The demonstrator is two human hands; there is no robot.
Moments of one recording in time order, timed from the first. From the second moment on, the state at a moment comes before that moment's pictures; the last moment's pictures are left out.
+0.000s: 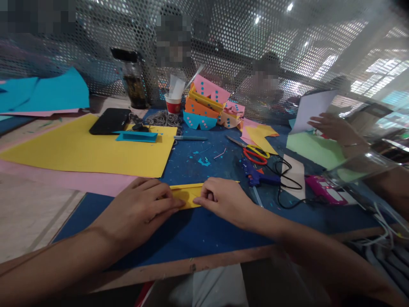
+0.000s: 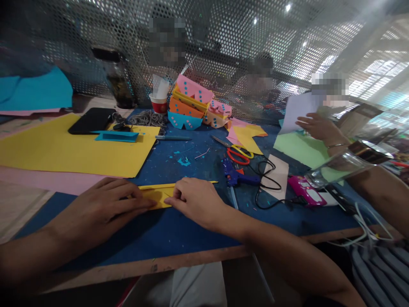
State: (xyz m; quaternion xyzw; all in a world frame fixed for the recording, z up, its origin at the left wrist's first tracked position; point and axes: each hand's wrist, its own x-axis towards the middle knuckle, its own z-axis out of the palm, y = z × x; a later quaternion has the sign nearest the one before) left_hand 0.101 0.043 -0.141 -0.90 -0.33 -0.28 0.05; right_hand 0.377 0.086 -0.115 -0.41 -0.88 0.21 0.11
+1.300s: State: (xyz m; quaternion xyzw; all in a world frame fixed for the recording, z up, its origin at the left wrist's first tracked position) left_hand 0.103 0.037 -0.144 -0.91 -0.33 -0.26 0.08; right_hand 0.377 0.085 -0.116 -0.41 -0.88 0.21 0.11
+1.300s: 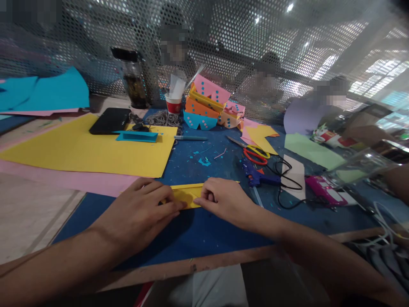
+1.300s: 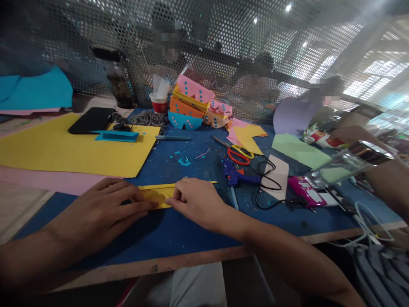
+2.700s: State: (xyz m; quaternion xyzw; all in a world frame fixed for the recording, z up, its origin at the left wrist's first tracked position) left_hand 0.108 0.032 -0.138 -0.92 -0.28 -0.21 0.17; right_hand 0.391 0.080 -0.114 -0.14 -0.98 -0.06 0.13
